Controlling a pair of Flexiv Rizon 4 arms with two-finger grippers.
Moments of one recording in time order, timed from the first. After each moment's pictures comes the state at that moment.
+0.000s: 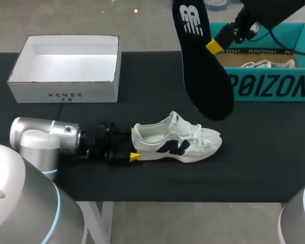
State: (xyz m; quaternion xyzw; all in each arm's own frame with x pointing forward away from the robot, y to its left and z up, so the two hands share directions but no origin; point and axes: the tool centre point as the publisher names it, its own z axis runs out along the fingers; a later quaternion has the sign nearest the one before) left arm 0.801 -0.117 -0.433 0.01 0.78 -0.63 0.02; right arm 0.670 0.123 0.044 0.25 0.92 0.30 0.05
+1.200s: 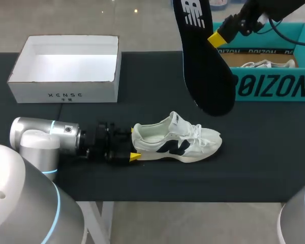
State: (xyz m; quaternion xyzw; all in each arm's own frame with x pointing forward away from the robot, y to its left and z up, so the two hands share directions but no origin) left arm 0.801 -0.117 -0.433 0.01 0.78 -0.63 0.02; right arm 0.659 0.126 0.065 0.24 0.92 0.31 0.05
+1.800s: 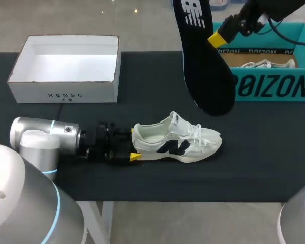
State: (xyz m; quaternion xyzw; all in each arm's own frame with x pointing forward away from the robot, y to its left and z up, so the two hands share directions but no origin) left arm 0.801 -0.117 -0.433 0.01 0.78 -0.63 0.02; right arm 0.659 0.126 0.065 0.24 0.92 0.31 0.05
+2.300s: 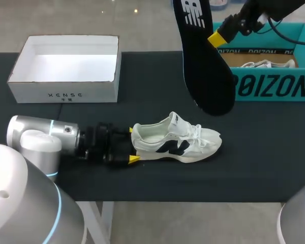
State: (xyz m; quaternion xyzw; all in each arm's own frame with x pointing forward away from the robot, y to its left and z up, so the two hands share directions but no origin) left arm 0.802 -0.108 -0.442 0.01 0.81 -0.59 0.04; right arm 0.659 0.127 0.065 0.24 0.92 0.31 0.05
